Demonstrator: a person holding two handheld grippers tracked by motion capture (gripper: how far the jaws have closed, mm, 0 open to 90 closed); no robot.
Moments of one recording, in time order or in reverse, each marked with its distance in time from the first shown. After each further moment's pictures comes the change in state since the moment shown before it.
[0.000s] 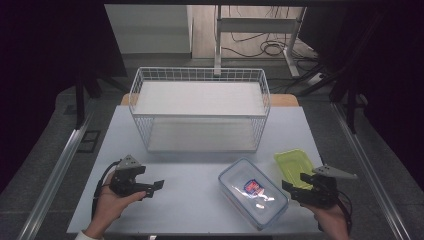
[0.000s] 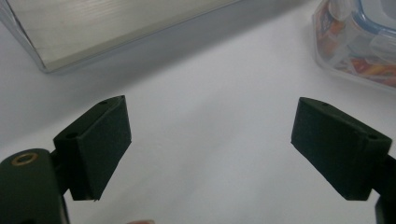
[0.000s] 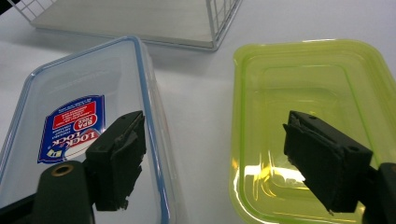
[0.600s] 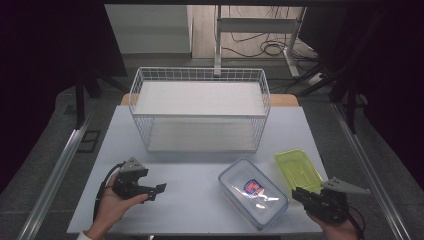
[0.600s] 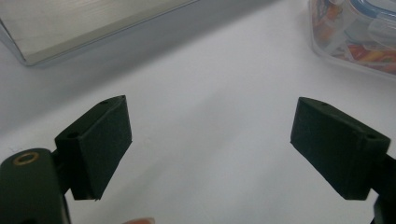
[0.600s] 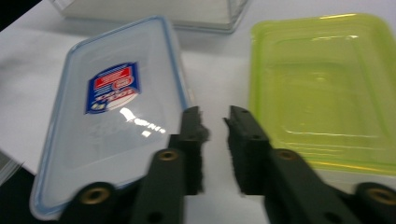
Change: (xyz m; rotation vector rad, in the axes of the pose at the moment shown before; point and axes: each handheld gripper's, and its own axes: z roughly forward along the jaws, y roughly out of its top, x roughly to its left) left arm -0.007 -0.003 0.006 0.035 -0.014 0.021; right arm 0.007 -0.021 -0.031 0.010 0.061 -0.001
